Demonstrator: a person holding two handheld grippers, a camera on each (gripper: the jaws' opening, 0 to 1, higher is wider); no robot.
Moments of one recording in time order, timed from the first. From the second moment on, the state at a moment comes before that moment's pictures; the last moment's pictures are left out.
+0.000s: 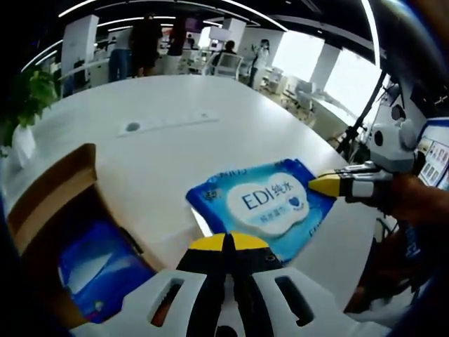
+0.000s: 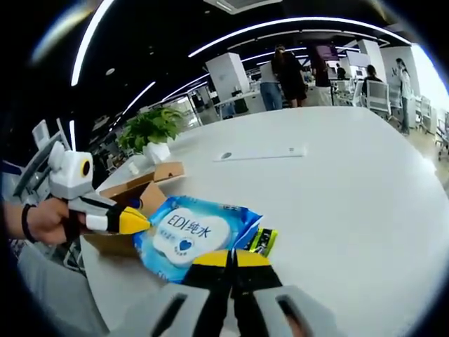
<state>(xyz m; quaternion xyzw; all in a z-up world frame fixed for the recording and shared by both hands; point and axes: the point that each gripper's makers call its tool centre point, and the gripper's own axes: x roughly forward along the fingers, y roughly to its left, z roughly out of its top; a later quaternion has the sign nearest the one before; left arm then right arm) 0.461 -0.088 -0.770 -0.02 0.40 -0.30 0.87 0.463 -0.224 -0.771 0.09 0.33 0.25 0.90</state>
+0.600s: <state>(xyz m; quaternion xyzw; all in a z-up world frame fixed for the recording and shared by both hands) 0.477 -0.099 -0.779 0.01 0.40 -0.29 0.87 0.478 -0.233 -0.787 0.09 0.34 0.26 0.90</state>
